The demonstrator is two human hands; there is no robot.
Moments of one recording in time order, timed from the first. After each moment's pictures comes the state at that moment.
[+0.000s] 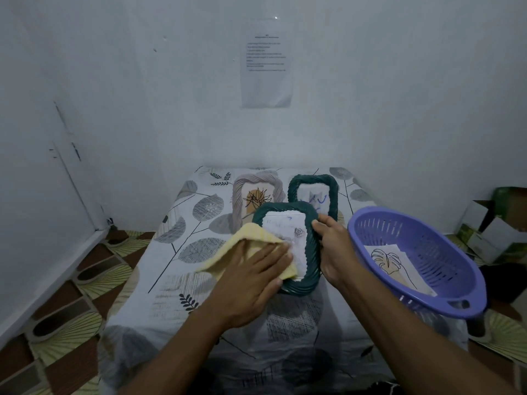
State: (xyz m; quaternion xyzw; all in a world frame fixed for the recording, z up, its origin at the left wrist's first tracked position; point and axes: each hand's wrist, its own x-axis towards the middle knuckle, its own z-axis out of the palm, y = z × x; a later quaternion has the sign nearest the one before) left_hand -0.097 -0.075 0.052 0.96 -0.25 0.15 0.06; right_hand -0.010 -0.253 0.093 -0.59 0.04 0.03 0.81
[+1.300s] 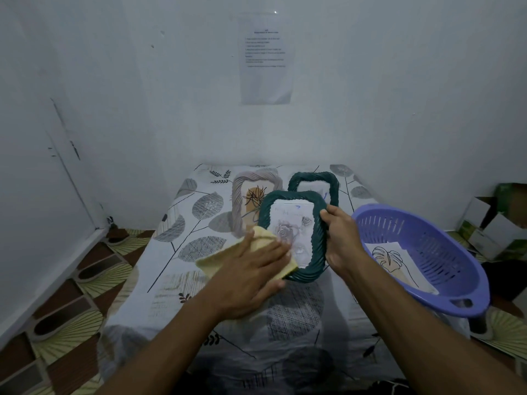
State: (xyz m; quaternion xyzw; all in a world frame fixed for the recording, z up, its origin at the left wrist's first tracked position) left_hand -0.087 -0.068 0.065 0.94 -0.30 0.17 0.02; right_hand -0.003 -0.259 0.109 -0.57 0.07 0.01 0.82
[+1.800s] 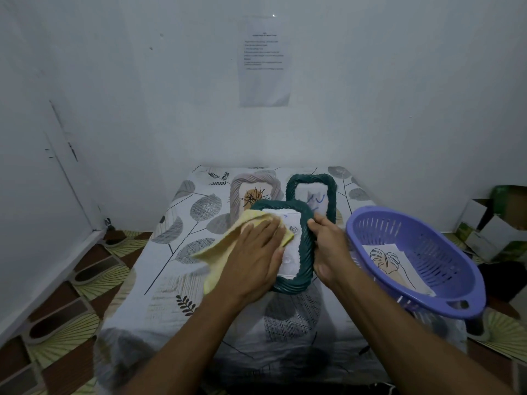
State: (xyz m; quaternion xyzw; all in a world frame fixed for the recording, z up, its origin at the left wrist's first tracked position) left_hand -0.067 -0.094 0.071 0.95 -0.16 0.21 0.13; right_hand -0.012 -0.243 0.098 -0.55 0.06 0.04 0.83
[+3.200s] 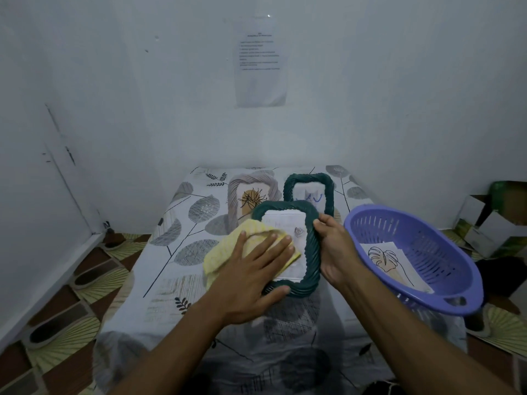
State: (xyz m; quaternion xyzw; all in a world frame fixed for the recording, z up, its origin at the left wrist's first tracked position) left_hand -0.088 -0.082 0.063 0.95 -0.27 0.16 0.01; right_hand -0.016 -0.260 0.096 -0.53 0.05 0.05 0.84
